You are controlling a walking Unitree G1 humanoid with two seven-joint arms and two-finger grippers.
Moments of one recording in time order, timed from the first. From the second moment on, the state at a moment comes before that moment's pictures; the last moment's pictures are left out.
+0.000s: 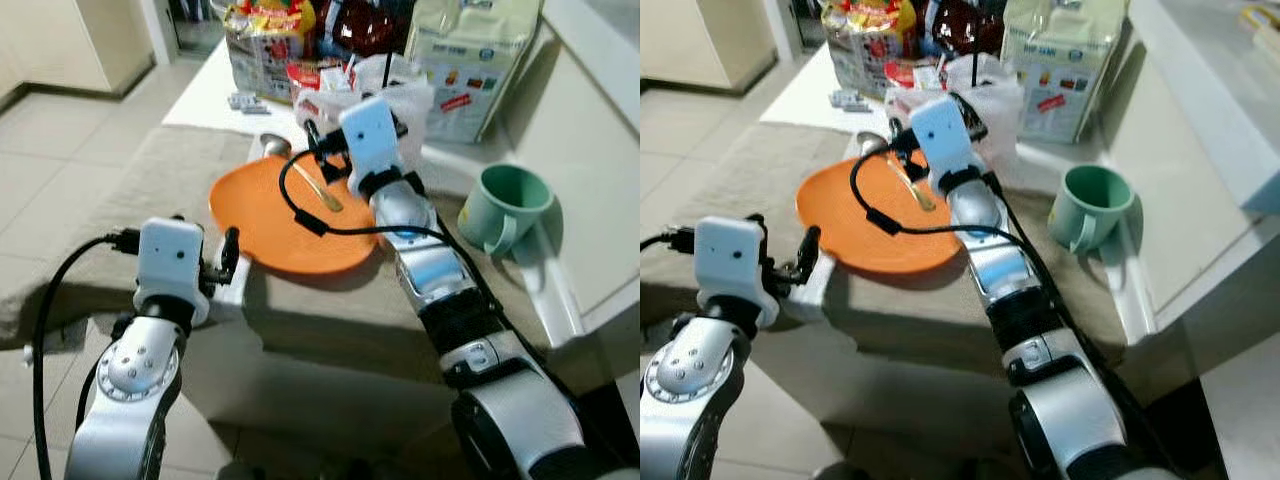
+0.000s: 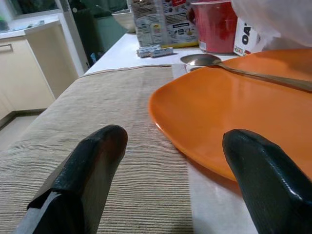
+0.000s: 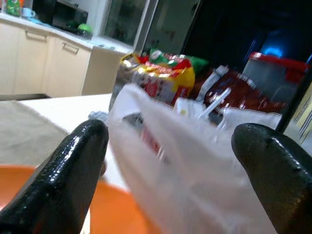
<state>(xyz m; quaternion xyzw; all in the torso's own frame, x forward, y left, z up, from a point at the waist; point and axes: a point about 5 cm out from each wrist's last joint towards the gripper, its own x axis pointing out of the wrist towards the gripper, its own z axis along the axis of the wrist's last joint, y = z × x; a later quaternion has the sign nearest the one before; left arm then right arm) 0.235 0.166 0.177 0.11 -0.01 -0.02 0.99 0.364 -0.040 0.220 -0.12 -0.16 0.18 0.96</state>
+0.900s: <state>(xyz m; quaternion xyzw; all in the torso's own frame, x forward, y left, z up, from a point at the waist) 0.234 0.166 0.176 0.11 -0.01 -0.02 0.99 0.370 -0.016 0.181 -0.16 0.01 0.26 0.95</state>
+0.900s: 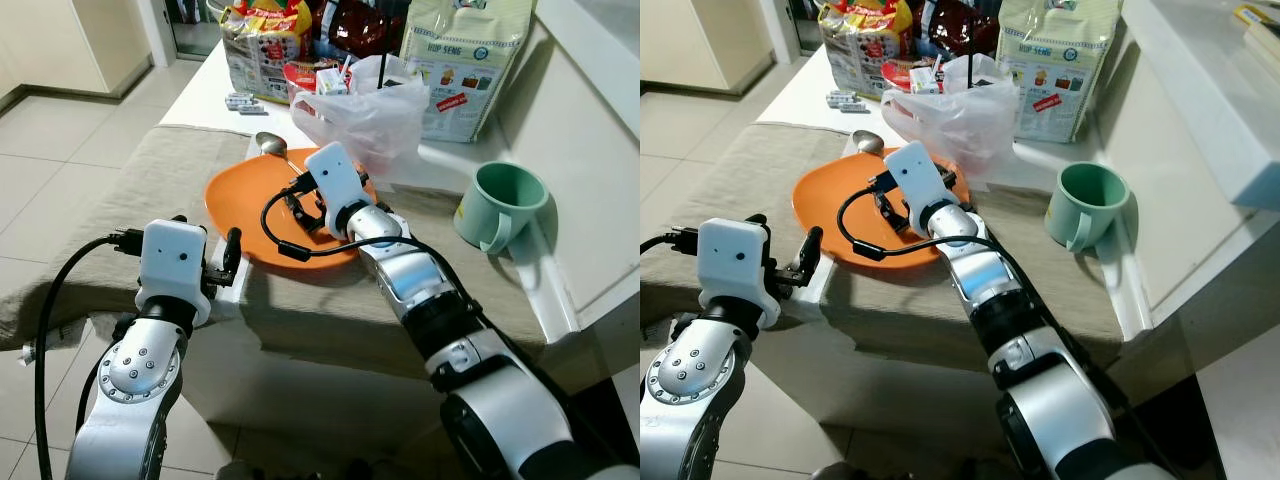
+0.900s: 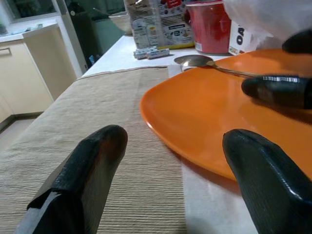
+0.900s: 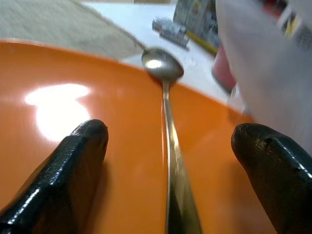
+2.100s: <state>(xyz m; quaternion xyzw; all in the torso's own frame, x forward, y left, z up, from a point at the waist) 0.226 0.173 0.177 0.12 0.00 -0.01 0.99 0.386 -0.002 0.173 -0.11 0.07 0.24 0.96</state>
